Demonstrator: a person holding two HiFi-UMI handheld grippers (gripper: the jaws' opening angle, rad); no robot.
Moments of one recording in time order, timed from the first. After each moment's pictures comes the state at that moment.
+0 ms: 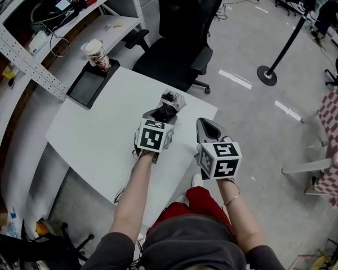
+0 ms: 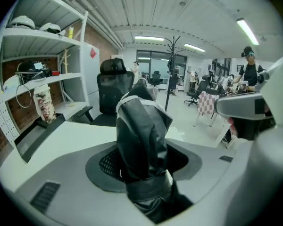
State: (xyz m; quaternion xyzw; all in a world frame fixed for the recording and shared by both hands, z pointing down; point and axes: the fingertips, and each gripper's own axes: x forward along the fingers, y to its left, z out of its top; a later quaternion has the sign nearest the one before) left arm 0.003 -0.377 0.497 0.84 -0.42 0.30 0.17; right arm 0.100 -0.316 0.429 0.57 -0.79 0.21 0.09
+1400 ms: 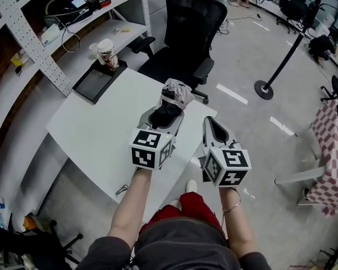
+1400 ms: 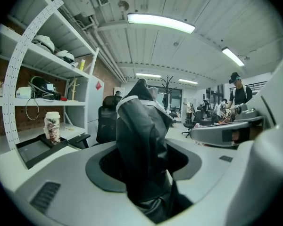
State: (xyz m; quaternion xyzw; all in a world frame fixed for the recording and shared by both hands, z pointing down) left arm 0.002 -0.314 0.361 0.89 -0.43 0.10 0.10; right arm 0.097 -0.274 0.350 0.60 -0.79 0.13 0.03
